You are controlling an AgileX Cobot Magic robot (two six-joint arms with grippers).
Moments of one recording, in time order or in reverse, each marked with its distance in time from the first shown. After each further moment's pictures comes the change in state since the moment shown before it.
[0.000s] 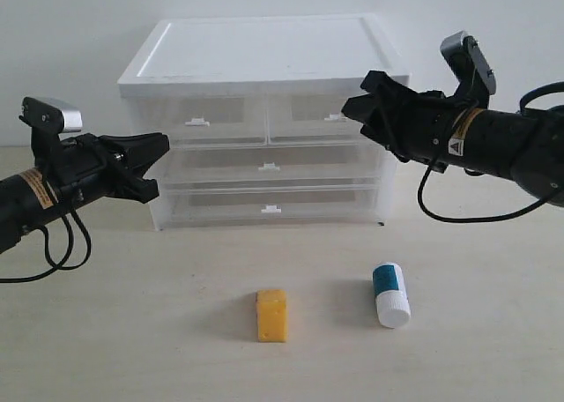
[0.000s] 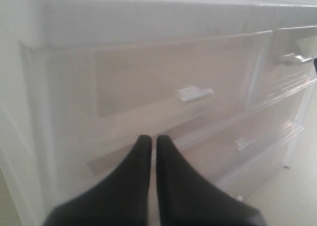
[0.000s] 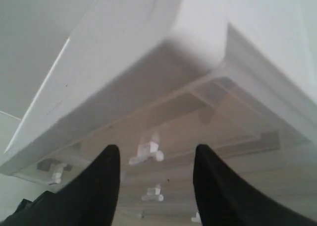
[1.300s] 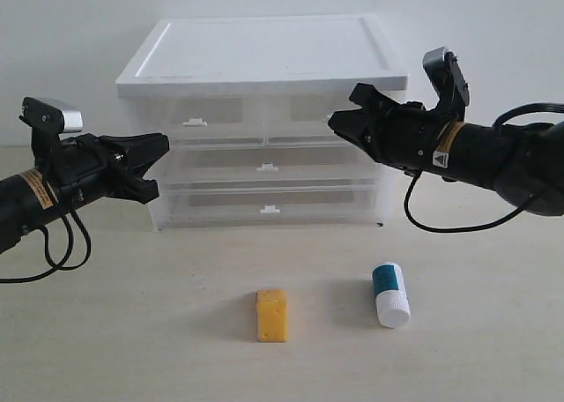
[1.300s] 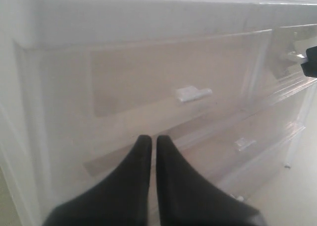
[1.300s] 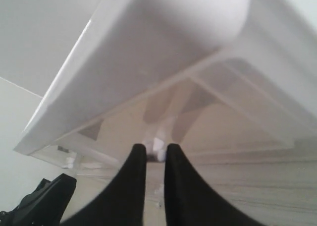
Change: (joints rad) left arm 0.000 0.000 0.000 0.000 0.002 0.005; right arm -0.006 0.107 -0.054 -0.076 -0.157 0.028
